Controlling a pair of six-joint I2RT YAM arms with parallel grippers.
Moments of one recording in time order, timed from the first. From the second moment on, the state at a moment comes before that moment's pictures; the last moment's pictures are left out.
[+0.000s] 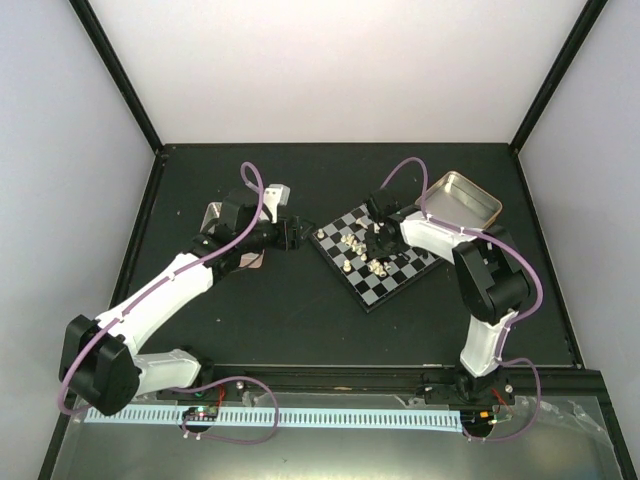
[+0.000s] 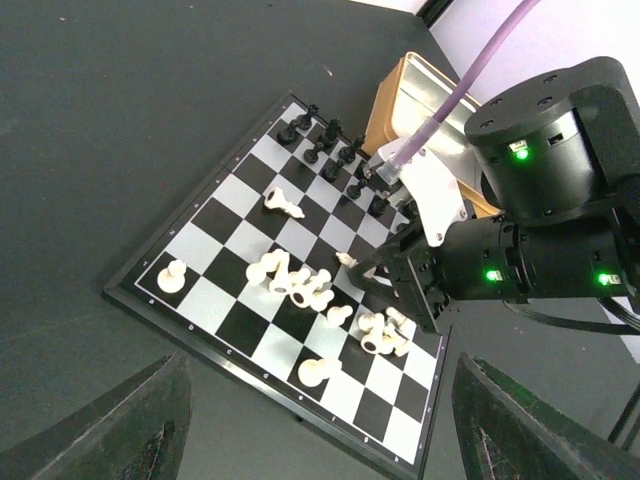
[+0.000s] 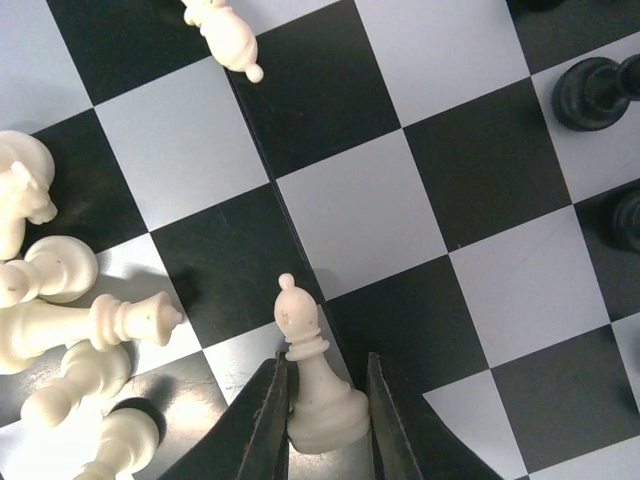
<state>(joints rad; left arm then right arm) -0.50 1.21 0.90 -0.21 0.30 -0.46 0.51 1.85 1.19 -0.58 0.10 0.26</state>
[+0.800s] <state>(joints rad) -0.50 1.09 0.80 -0.02 0.68 -0.64 0.53 1.23 0.77 -0.03 -0.58 0.19</state>
